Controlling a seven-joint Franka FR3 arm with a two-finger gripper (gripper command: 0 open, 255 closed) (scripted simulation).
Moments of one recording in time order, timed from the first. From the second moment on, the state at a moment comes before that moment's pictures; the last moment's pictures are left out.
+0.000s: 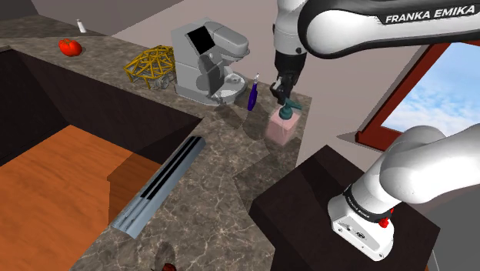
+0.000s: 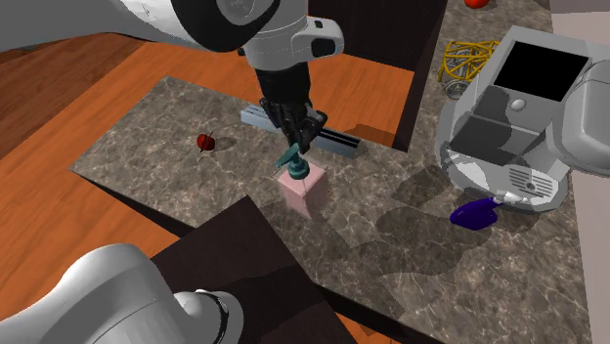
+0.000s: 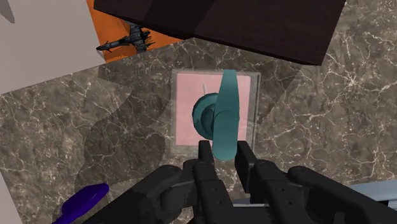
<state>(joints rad) 0.08 -0.57 0.29 -2.42 -0.06 1.80 0.13</state>
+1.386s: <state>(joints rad) -0.13 -0.06 0.04 -1.96 -0.24 1.92 -0.21</state>
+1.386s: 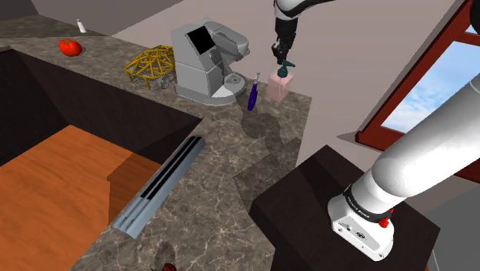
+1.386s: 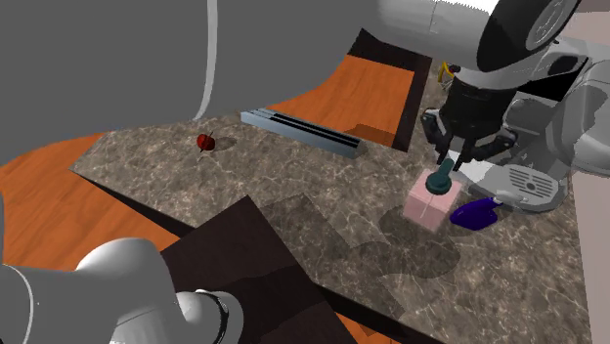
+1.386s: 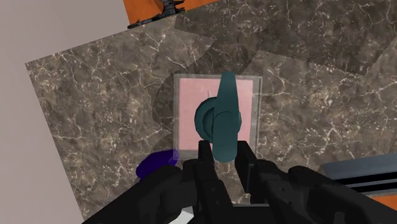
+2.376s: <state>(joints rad) -0.23 0.44 -0.03 -1.33 -0.21 1.82 -0.42</state>
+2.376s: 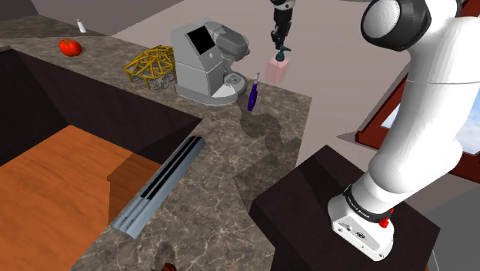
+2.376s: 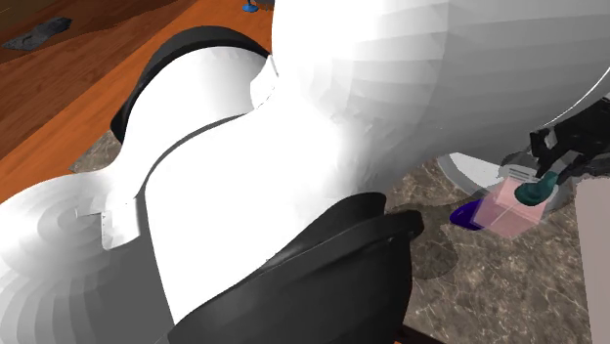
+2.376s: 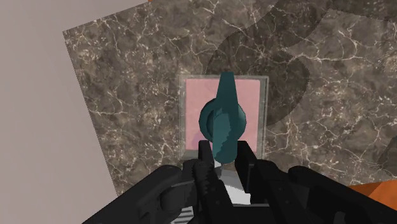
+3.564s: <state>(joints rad) -0.23 0.48 -0.03 -1.50 -0.23 2.03 -0.38</state>
